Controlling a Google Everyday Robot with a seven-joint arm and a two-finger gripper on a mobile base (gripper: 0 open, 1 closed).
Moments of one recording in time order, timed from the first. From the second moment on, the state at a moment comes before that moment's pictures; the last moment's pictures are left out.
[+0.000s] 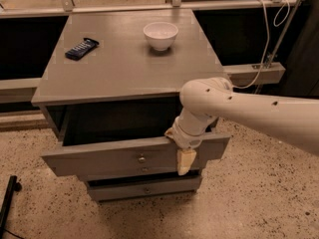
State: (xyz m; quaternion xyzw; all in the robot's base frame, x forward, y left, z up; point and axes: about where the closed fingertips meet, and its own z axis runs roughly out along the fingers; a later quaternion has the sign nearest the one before) arm 0.522 -0.055 0.633 -0.81 0.58 0.08 0.10
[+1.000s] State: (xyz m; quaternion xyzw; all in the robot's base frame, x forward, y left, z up) arm 0.510 -0.055 0.643 -0.81 0.57 0.08 0.10
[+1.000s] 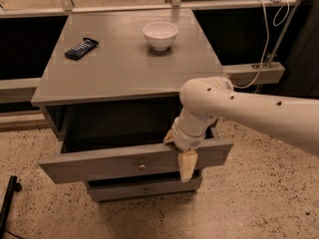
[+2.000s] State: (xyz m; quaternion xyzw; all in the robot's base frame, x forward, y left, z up) arm 0.529 -0.060 0.637 -0.80 0.59 0.10 0.04
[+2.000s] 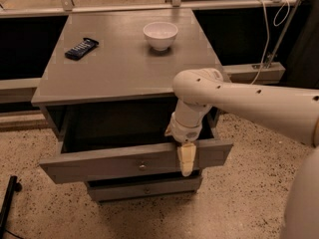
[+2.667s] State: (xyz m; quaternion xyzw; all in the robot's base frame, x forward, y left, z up) arm 0.497 -0.058 0.635 -0.80 0.58 0.14 -0.01
